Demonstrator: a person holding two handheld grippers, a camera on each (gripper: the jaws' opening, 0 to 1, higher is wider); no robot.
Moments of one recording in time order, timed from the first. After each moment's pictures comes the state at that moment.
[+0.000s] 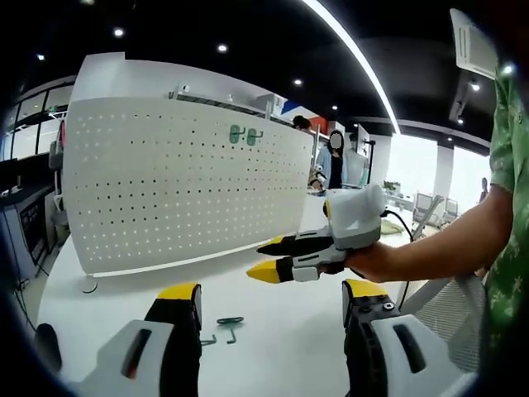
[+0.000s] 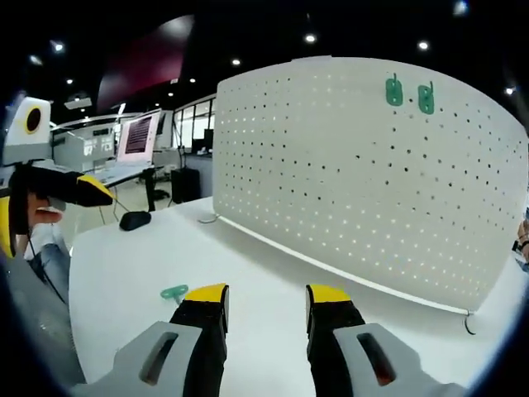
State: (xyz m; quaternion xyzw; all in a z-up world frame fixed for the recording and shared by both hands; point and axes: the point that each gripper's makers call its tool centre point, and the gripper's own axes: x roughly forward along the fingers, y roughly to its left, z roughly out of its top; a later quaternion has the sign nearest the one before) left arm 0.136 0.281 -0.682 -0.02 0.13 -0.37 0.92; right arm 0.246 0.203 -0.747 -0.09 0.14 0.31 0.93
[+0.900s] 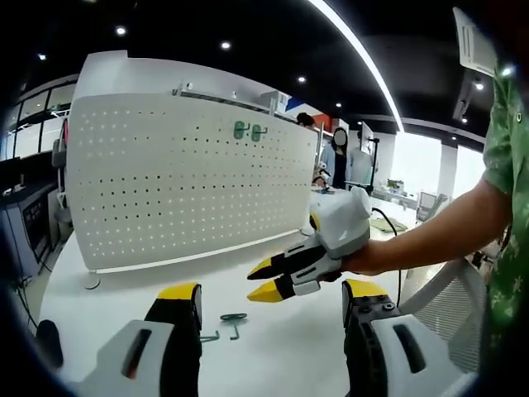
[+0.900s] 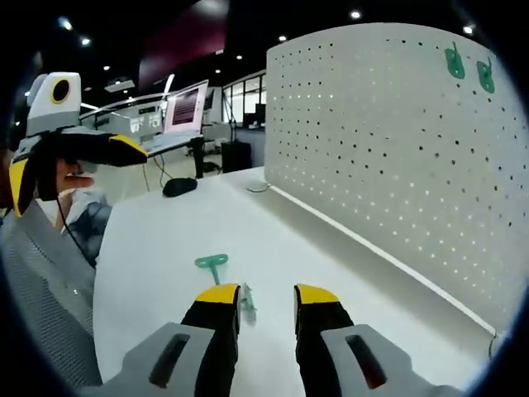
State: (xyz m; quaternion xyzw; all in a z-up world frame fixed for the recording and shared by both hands) left arm 0.139 0.284 -0.687 -0.02 0.14 -0.36 0.92; right arm 0.227 0.238 -0.789 -0.13 0.21 0.44 0.86
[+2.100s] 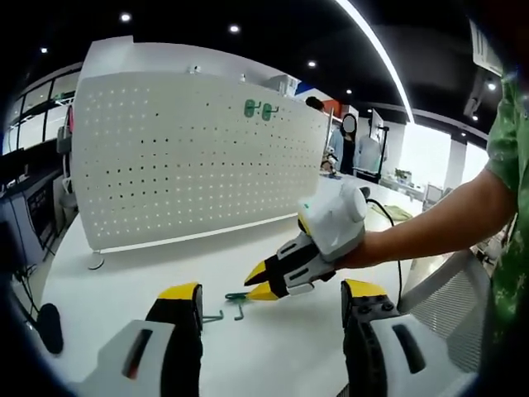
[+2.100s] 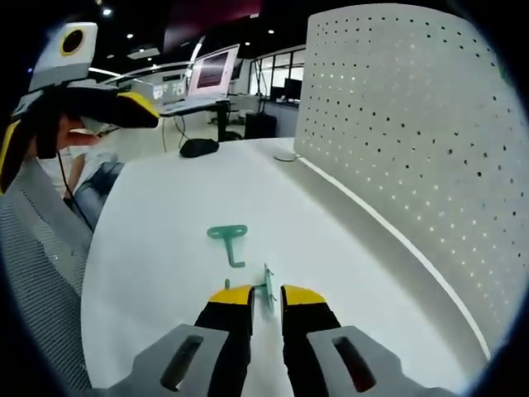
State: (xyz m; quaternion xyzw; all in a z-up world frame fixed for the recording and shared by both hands) left arm 0.138 0.293 -0.710 -0.02 0.19 -0.34 0.92; right arm 0.217 0.258 -0.827 -0.20 0.24 0.48 0.82
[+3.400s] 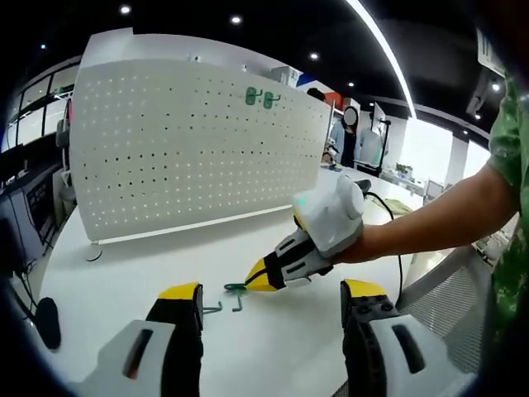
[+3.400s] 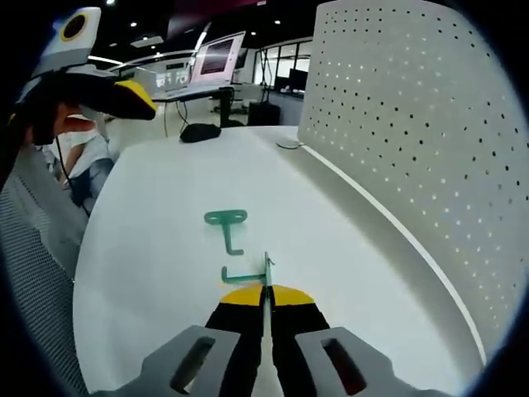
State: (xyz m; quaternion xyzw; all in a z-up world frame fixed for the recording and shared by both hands) left arm 0.136 0.292 -0.722 -0.01 0.21 -0.34 0.92; right arm 0.218 0.255 -0.838 -0.22 0.26 0.47 0.81
